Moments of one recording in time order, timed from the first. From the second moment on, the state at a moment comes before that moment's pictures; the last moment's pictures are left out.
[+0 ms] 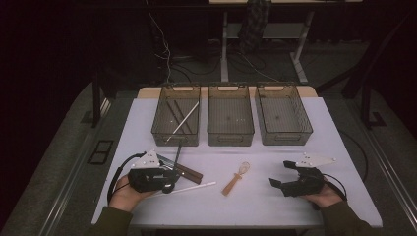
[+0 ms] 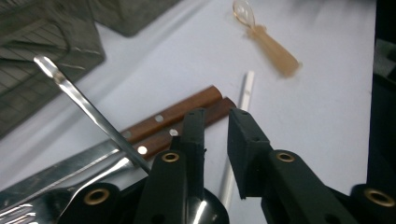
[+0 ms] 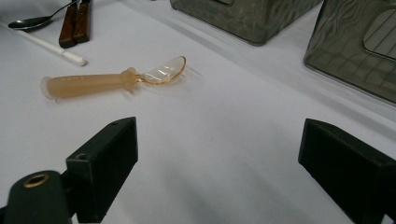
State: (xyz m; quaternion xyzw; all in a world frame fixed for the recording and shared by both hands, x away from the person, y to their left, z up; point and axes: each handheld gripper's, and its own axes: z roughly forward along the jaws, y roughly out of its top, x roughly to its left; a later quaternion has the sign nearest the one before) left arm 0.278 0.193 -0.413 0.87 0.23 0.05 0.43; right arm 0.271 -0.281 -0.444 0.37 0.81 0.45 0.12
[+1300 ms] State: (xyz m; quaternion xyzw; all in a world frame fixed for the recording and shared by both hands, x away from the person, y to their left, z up) left arm 0.285 0.178 -0.444 0.91 0.19 -0.01 0.37; right arm 0.269 -0.277 -0.443 0.35 0.82 0.44 0.12
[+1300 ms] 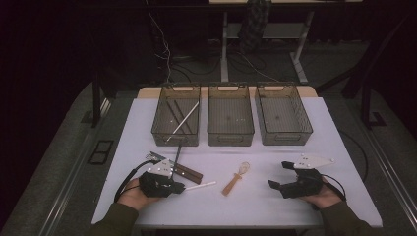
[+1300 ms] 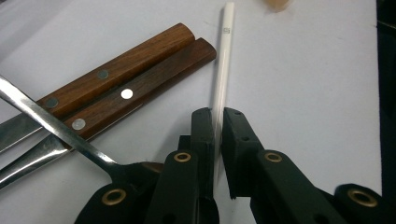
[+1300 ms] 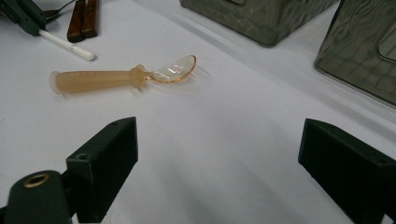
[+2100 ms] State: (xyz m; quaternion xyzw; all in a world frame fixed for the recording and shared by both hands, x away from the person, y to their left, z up) left arm 0.280 0.164 -0.433 0.90 0.20 -0.02 0.38; right arm 0.268 -0.277 -0.442 0.35 0.82 0.44 0.12
